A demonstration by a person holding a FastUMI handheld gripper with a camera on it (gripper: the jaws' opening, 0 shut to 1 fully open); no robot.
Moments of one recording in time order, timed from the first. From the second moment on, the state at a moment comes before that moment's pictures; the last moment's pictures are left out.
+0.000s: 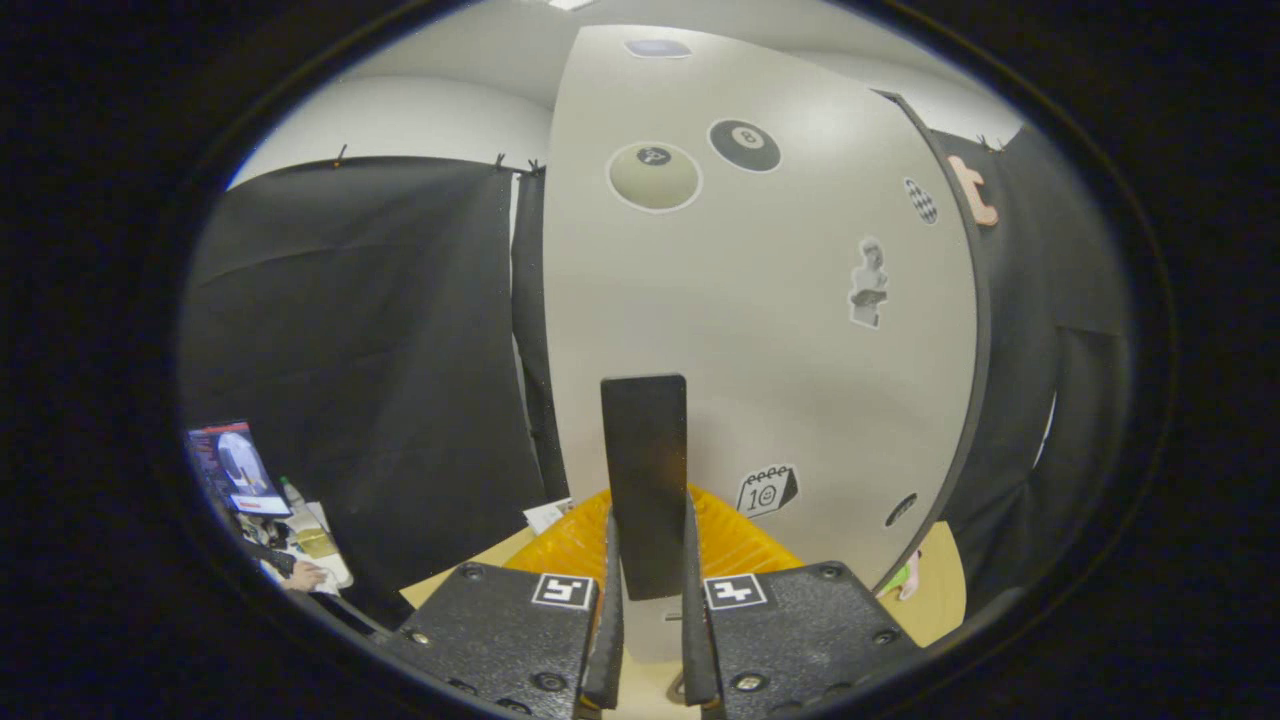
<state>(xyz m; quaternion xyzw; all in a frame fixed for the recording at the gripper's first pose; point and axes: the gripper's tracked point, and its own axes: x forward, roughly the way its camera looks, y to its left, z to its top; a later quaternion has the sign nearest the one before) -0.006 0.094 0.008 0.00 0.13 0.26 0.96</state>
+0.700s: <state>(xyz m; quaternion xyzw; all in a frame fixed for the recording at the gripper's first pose) -0.043 0.027 0.013 0.00 0.12 0.26 0.96</state>
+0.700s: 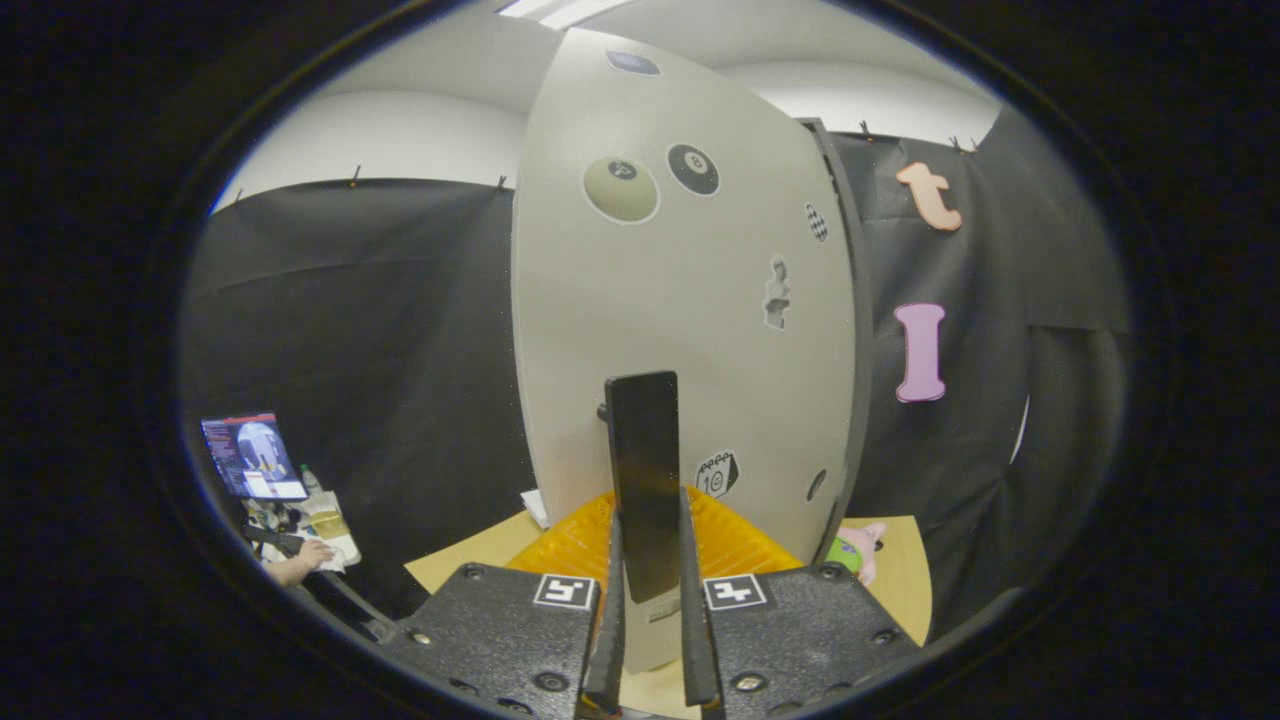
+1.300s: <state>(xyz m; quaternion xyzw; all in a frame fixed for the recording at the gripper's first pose) -0.028 -0.090 0.017 -0.01 0.10 0.10 0.99</state>
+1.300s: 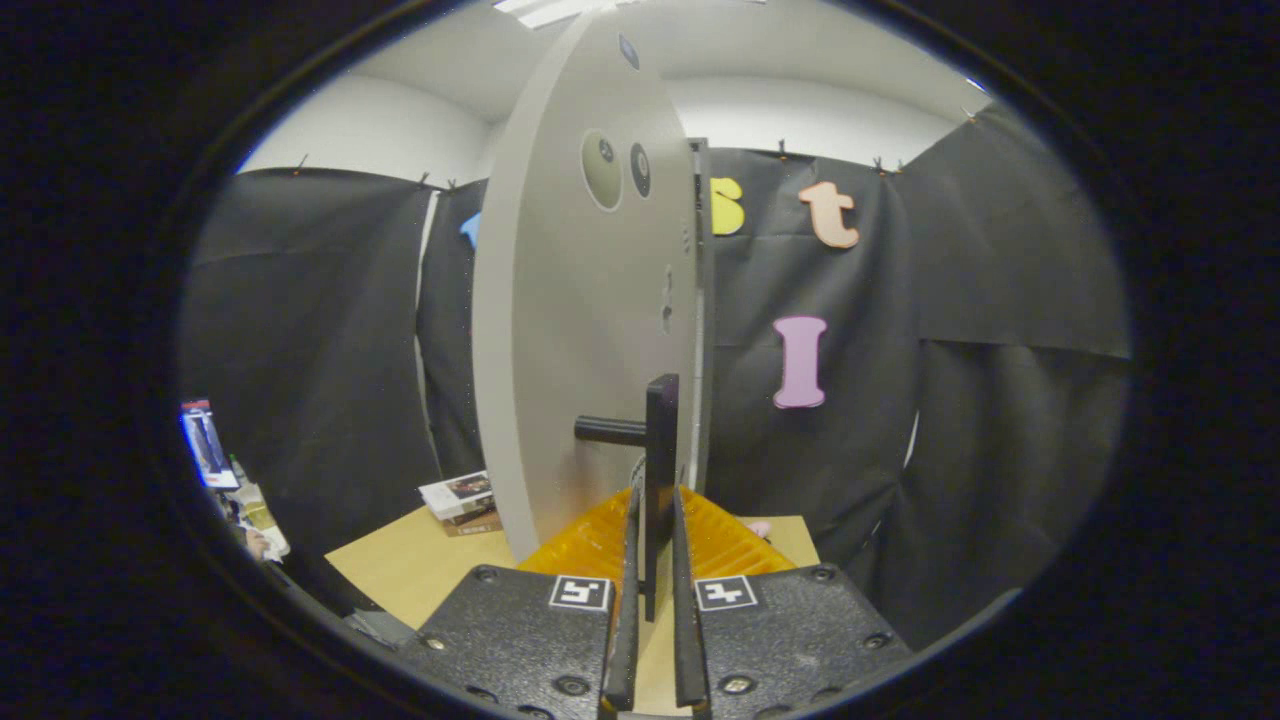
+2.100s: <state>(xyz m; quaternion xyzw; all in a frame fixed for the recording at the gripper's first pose) -0.111 -0.108 0.064 0.02 0.00 0.06 1.00</state>
